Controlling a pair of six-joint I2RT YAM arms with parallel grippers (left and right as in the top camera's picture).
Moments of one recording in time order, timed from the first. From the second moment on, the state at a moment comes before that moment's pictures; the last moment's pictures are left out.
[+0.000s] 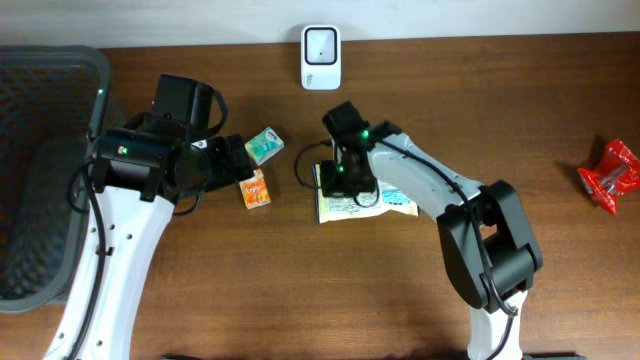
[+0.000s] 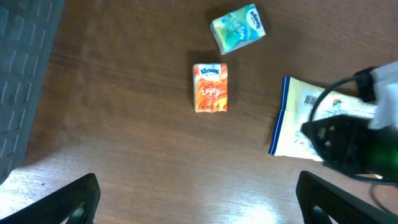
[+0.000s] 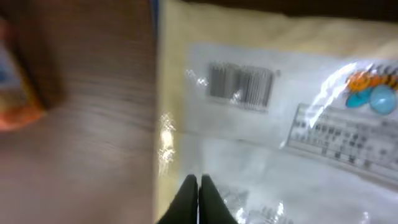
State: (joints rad) left arm -0.23 1.47 1.62 -1.32 -0.08 -0.50; right arm 0.50 2.07 1.55 -0.85 -0.25 0.44
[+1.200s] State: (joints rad) left arm -0.23 1.47 1.62 -1.32 -0.08 -0.50; right arm 0.22 2.07 1.77 -1.47 -0.06 0.26
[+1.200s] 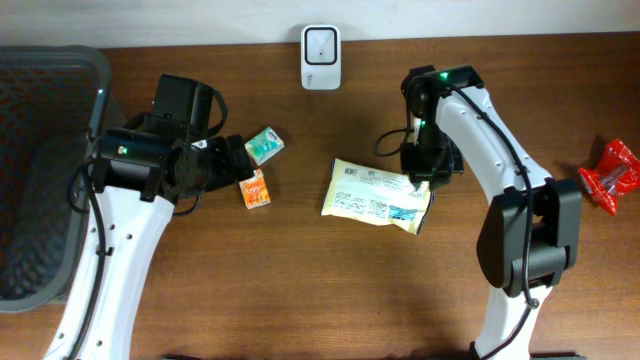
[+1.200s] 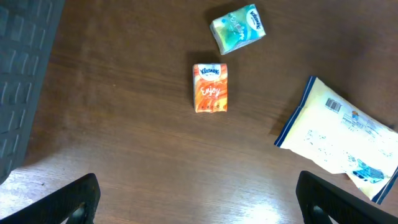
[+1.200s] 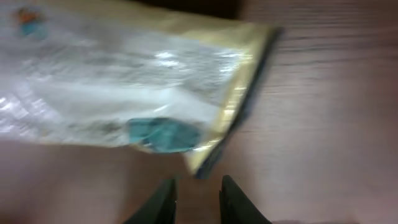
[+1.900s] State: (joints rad) left arm -0.23 1.47 1.62 -1.32 -0.08 -0.50; right arm 0.22 2.07 1.48 -1.35 0.12 0.29
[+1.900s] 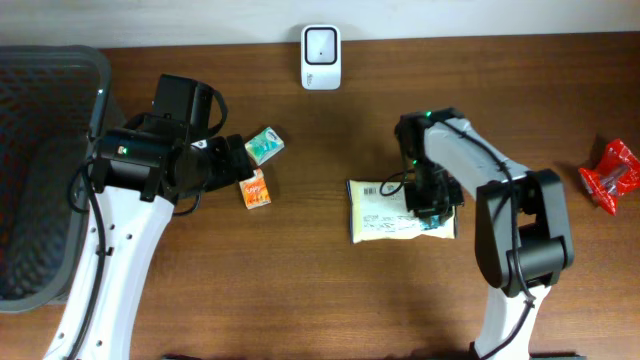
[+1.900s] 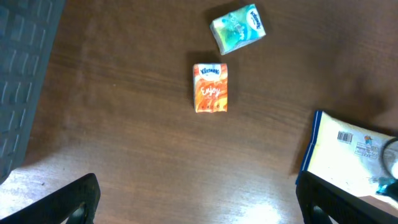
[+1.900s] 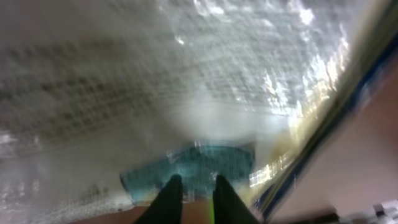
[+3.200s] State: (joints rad) left arm -0.23 1.47 1.62 -1.32 -0.08 -0.50; right arm 0.39 2.07 1.67 -1.07 -0.36 0.33
